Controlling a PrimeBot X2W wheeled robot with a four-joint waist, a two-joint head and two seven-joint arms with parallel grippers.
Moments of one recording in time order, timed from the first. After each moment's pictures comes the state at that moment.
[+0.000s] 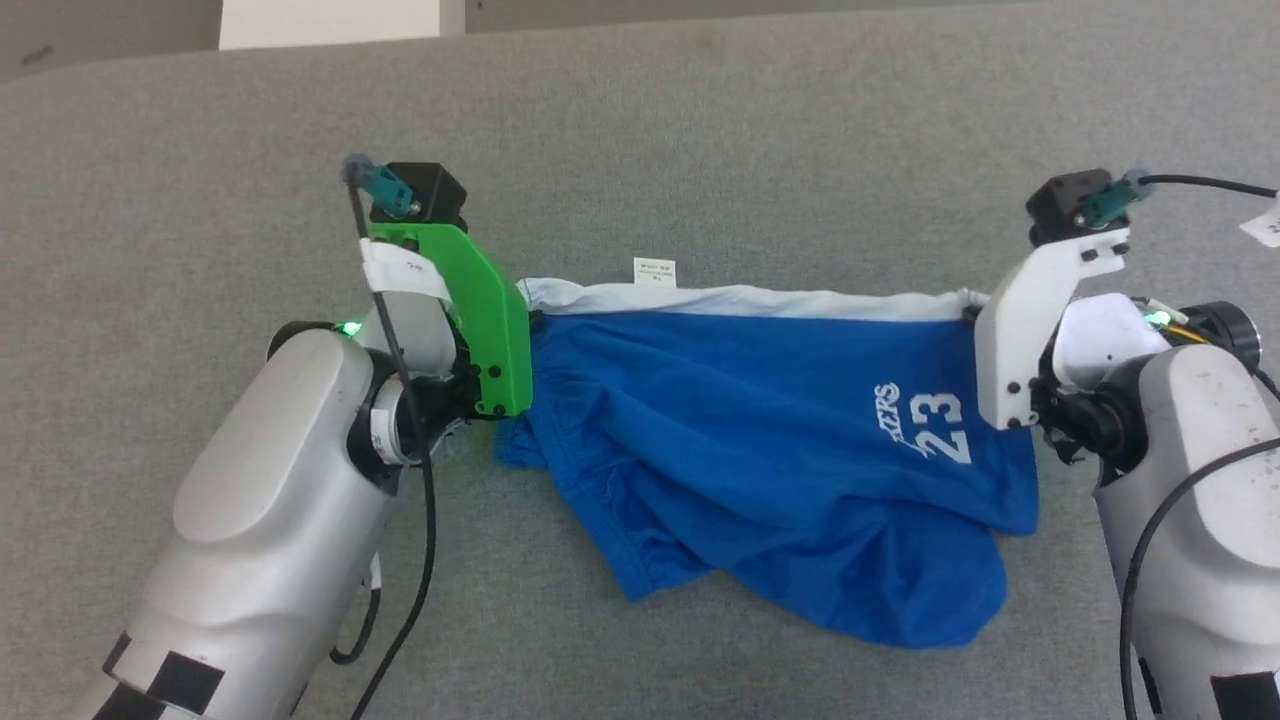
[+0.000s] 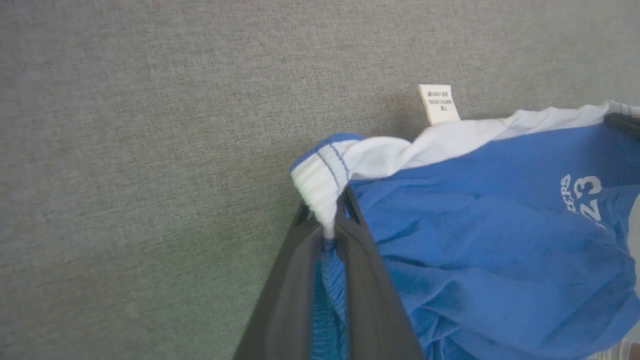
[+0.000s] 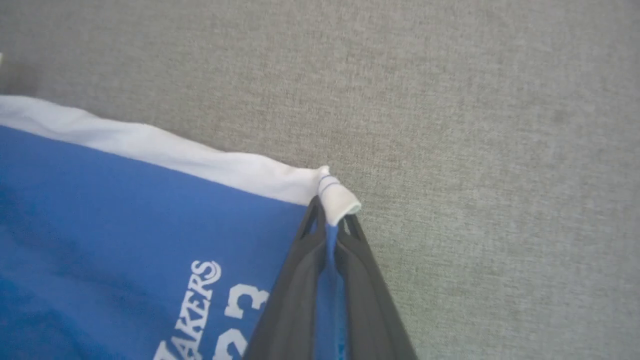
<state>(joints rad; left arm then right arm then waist) -0.71 0.31 -0.53 0.27 -0.80 0.15 0.75 -0.59 -0.14 0.03 0.36 0.18 0.13 0.81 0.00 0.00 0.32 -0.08</state>
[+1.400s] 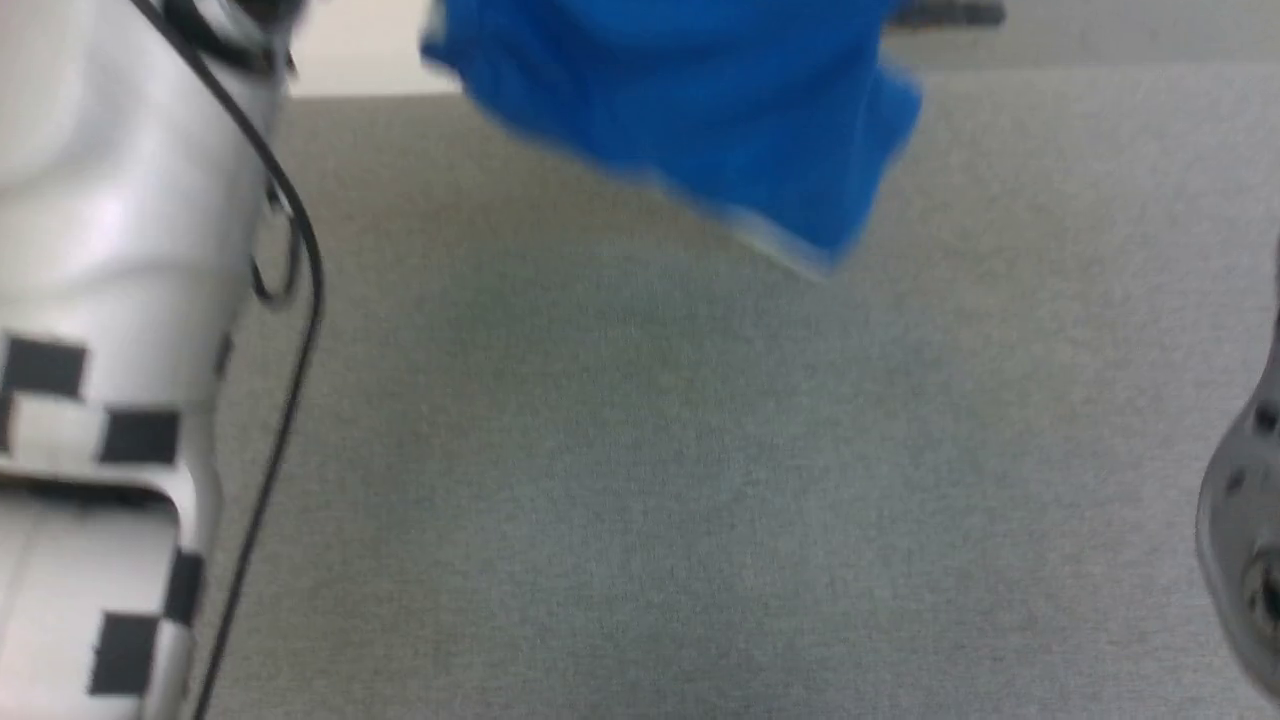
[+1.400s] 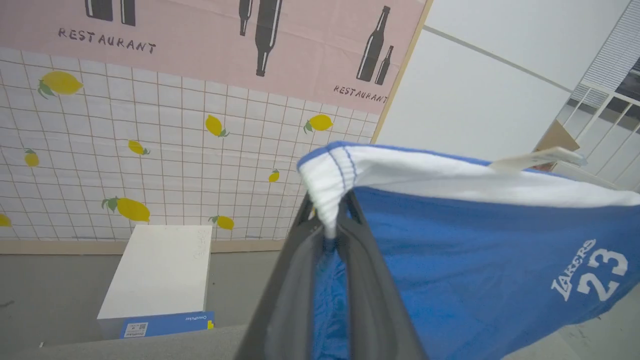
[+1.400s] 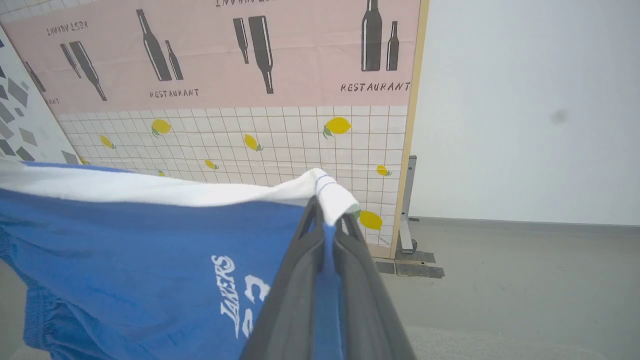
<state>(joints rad) -1.29 0.24 -0.33 0.51 -0.76 0.09 0.32 -1.25 -0.09 -0.17 0.36 0.17 0.13 0.67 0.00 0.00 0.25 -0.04</state>
